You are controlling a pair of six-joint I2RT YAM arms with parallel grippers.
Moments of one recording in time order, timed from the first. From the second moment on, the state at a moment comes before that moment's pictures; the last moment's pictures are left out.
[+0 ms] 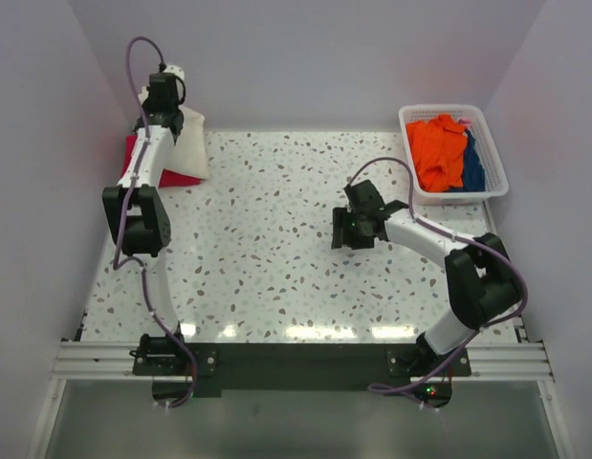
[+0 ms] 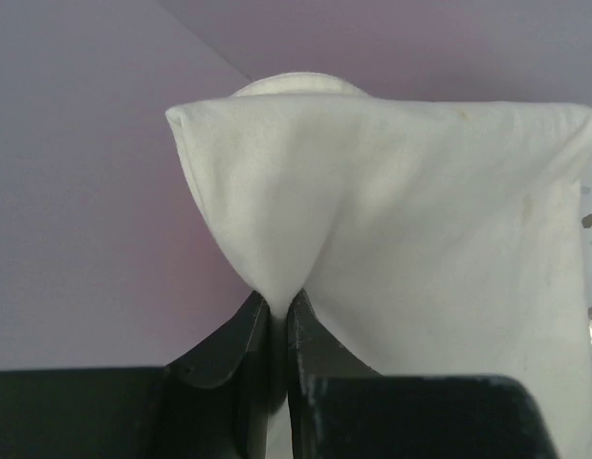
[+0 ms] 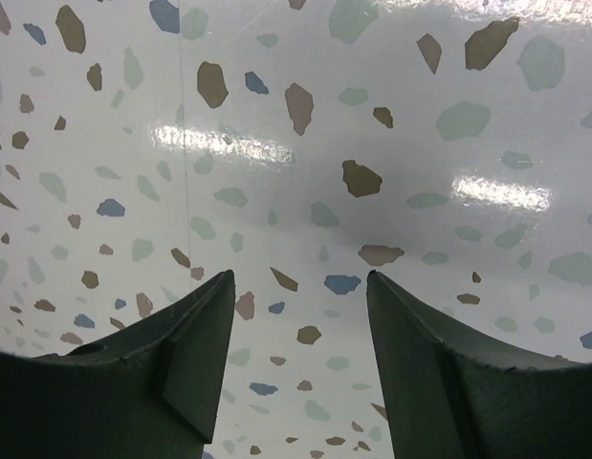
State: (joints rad) left arm 0.01 2.21 2.10 -0.37 -0.51 0.37; right arm 0.50 1.60 1.02 -0.48 -0.04 0.47
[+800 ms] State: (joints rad) left arm 0.11 2.00 1.86 -0.30 -0.25 -0.12; right arm 0.50 1.53 1.01 -0.49 0.01 0.47
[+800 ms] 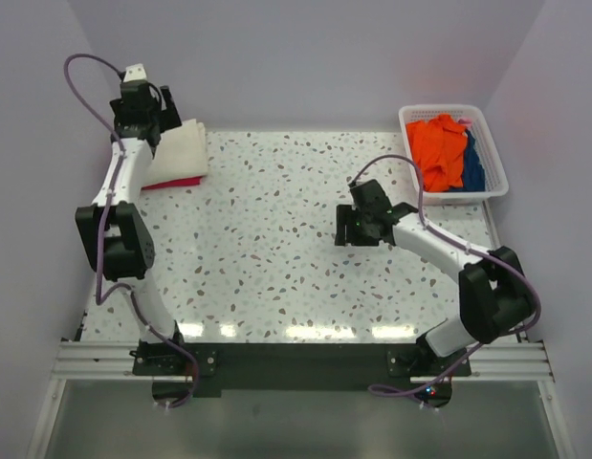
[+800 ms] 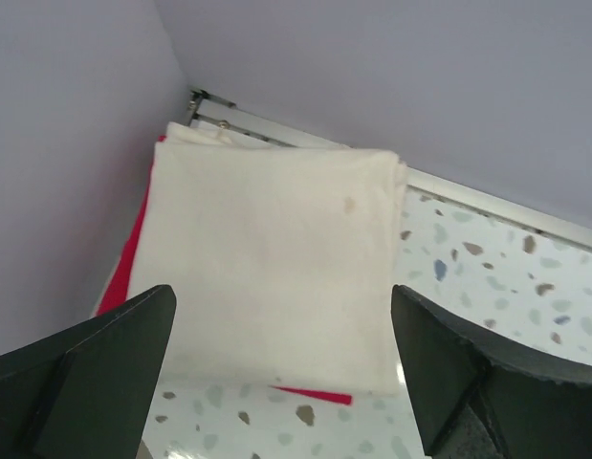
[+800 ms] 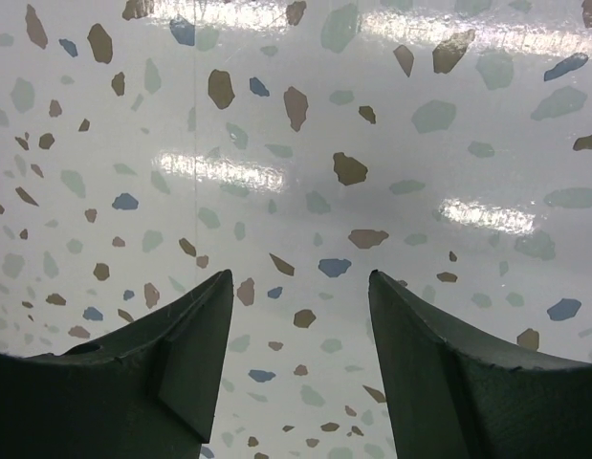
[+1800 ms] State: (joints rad) left arm -0.64 1.27 0.78 -0.16 -0.07 -0.44; right arm 0.50 1.06 0.92 -0.52 0.13 0.45
